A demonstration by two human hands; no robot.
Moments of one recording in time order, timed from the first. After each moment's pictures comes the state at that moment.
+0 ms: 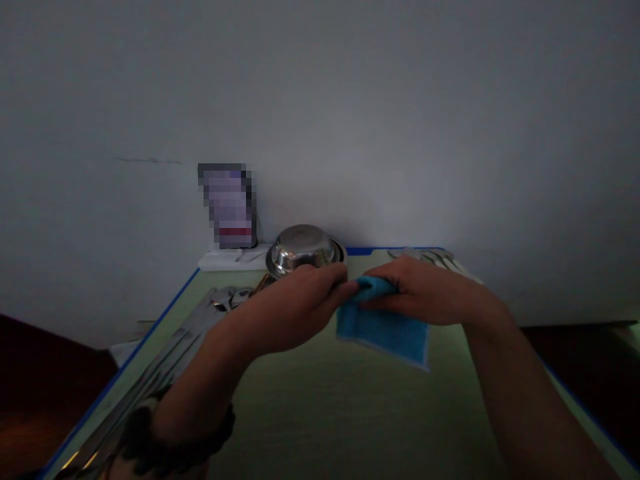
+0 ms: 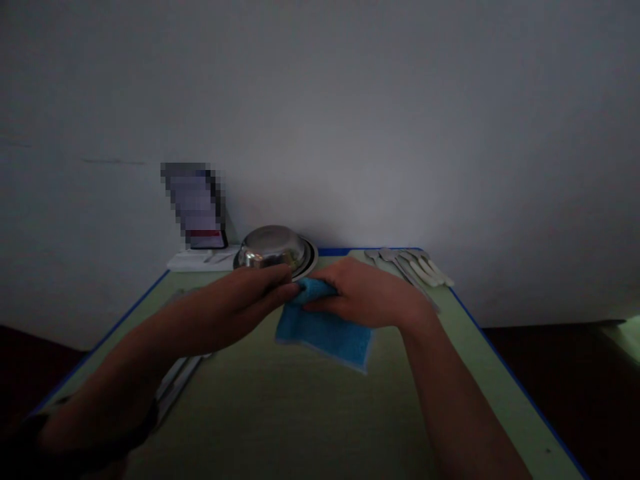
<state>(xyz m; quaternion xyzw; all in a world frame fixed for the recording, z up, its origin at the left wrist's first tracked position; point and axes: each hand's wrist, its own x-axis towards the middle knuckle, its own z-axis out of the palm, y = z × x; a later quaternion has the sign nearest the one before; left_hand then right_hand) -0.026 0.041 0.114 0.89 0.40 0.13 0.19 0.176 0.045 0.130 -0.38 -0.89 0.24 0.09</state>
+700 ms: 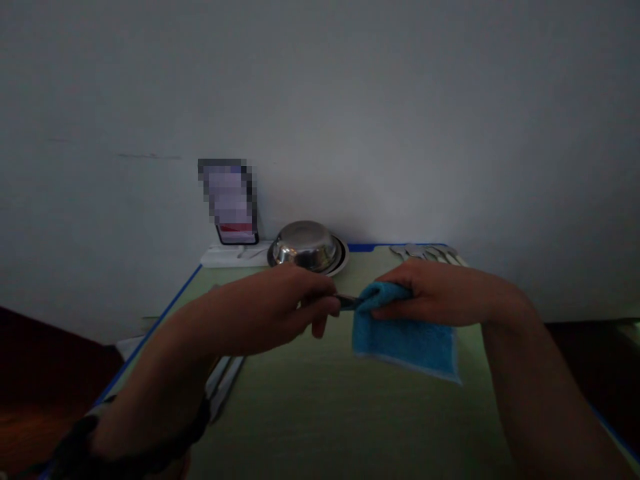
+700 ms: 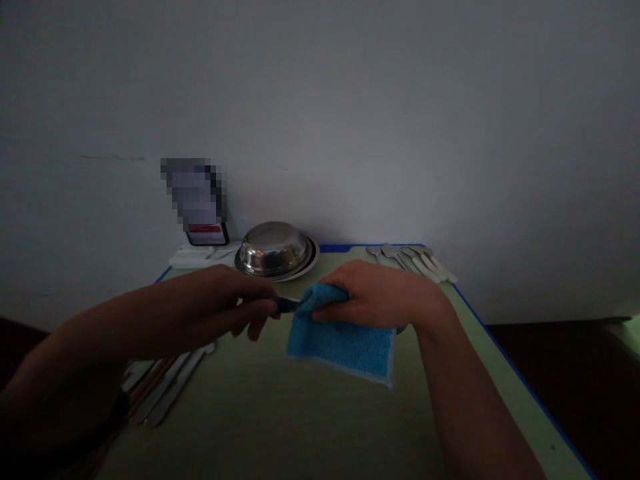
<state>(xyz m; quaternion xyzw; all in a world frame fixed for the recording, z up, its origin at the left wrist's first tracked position) -0.040 0.030 0.142 0.89 0.38 0.02 0.26 0.182 0.042 0.134 -0.38 -0.87 0.31 0.00</state>
